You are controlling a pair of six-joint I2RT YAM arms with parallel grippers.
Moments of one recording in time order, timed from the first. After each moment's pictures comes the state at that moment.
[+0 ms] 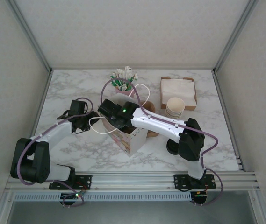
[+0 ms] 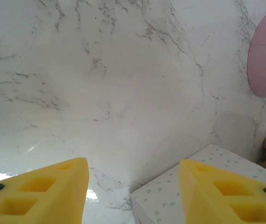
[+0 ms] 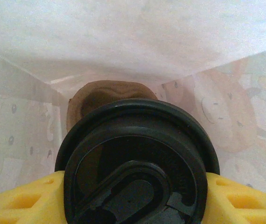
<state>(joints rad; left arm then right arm) -0.20 1.36 0.70 -0.33 0.18 -0.87 1.12 1.94 1.76 -0.99 0.34 0.23</state>
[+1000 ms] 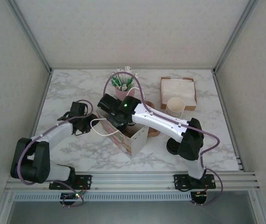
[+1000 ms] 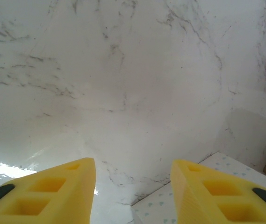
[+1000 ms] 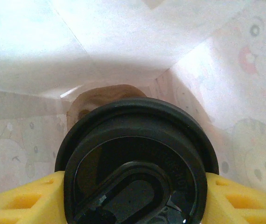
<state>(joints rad) -0.21 1.36 0.67 -0.33 0.17 -0.89 1.10 1.95 1.90 -1.15 0.26 0.38</state>
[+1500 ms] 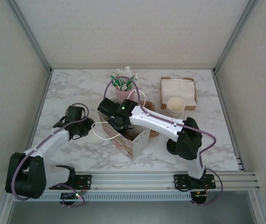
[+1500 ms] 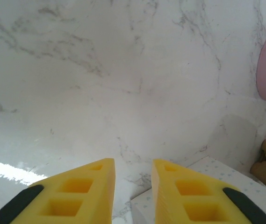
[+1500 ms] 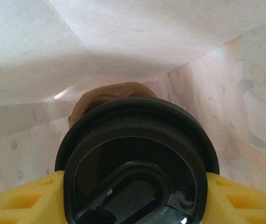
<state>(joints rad) -0.21 1.19 0.59 -0.39 0.14 -0.99 1.10 1.97 1.83 -1.10 0.21 0.42</state>
